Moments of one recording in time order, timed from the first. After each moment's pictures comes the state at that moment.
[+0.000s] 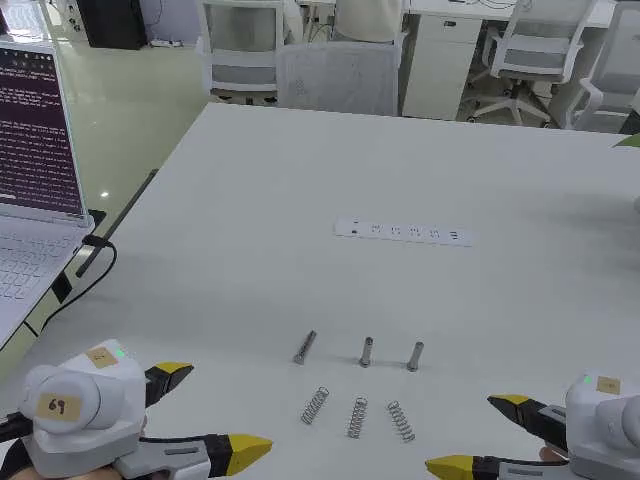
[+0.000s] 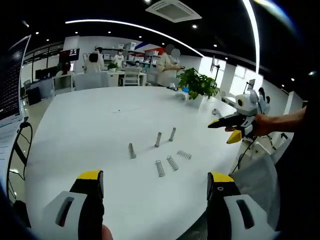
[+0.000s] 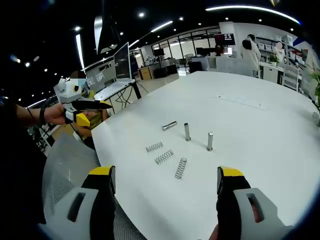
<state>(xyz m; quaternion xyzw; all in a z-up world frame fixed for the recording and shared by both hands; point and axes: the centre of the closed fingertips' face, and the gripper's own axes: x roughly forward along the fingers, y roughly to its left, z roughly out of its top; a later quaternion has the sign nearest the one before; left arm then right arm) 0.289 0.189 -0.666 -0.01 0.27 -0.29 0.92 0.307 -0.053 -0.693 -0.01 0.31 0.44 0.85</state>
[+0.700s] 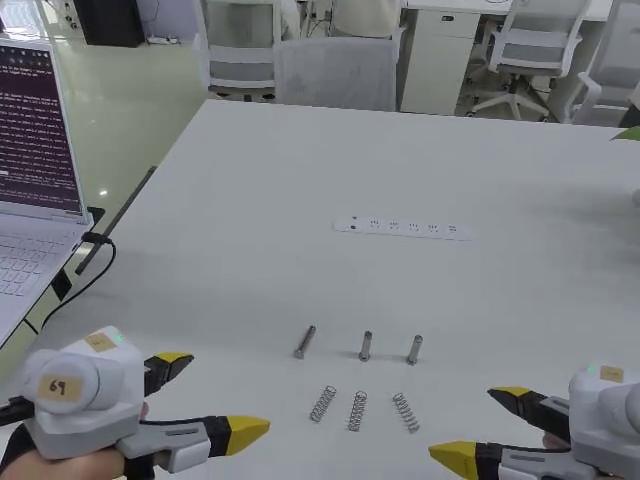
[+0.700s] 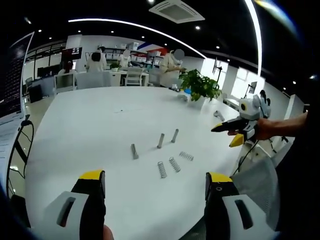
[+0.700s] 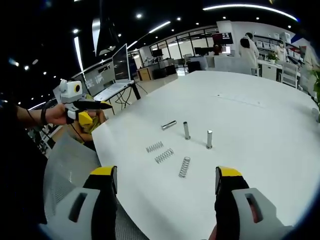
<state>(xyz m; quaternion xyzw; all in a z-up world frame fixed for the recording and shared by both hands) 0.292 0.190 -0.665 -0.02 0.27 -0.29 0.92 0.307 -0.053 -0.695 -0.01 0.31 0.43 0.84</state>
